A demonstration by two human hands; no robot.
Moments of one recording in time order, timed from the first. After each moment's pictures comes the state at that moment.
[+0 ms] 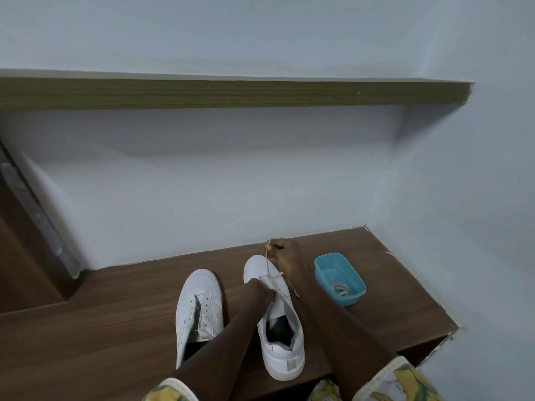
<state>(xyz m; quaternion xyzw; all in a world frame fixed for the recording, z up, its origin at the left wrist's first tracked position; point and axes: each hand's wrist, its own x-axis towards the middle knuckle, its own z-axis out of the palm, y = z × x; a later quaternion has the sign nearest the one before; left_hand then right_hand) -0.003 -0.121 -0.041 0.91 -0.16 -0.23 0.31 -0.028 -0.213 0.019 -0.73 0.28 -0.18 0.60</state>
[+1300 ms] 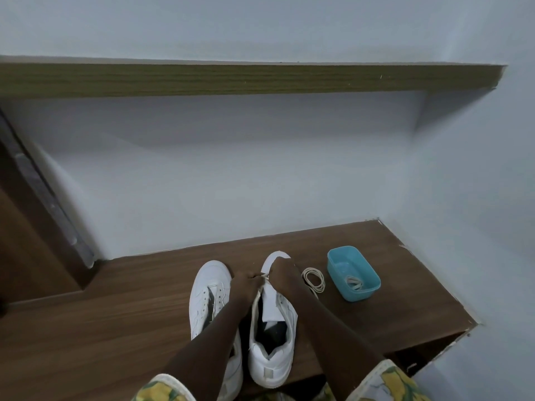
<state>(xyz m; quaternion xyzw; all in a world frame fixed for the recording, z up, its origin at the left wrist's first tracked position) 0.035 -0.087 -0.072 0.81 -0.11 -0.21 0.53 -0.013 -0.187 -0.040 -0.93 0.29 0.01 0.24</state>
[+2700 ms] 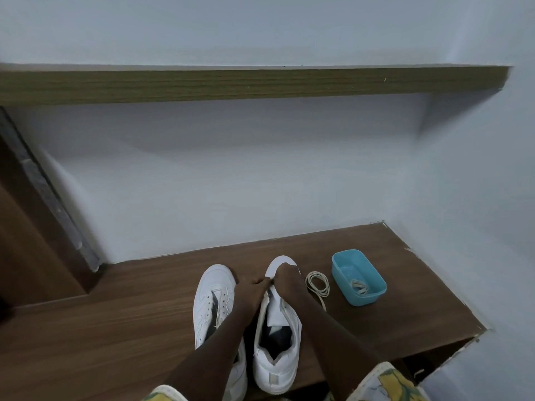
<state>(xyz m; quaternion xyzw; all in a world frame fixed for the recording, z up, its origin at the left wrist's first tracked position) 0.027 -0.082 -0.071 0.80 -0.12 -0.21 0.55 -0.015 -0.181 -0.040 -0.92 0.30 0.01 0.25</state>
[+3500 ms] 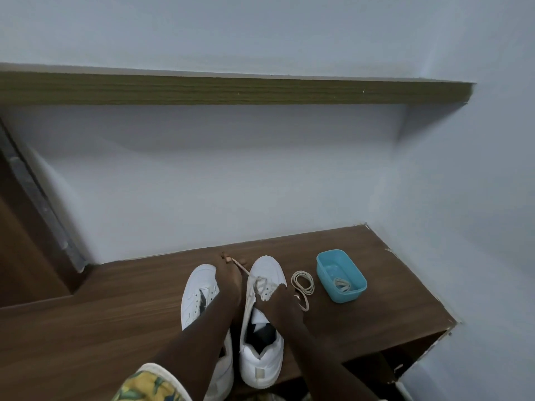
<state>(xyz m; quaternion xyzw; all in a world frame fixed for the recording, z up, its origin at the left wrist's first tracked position) 0.037 -0.098 -0.035 0.75 0.05 -0.11 0.66 -0.069 -0.152 -0.055 -0.88 0.39 -0.01 0.26</state>
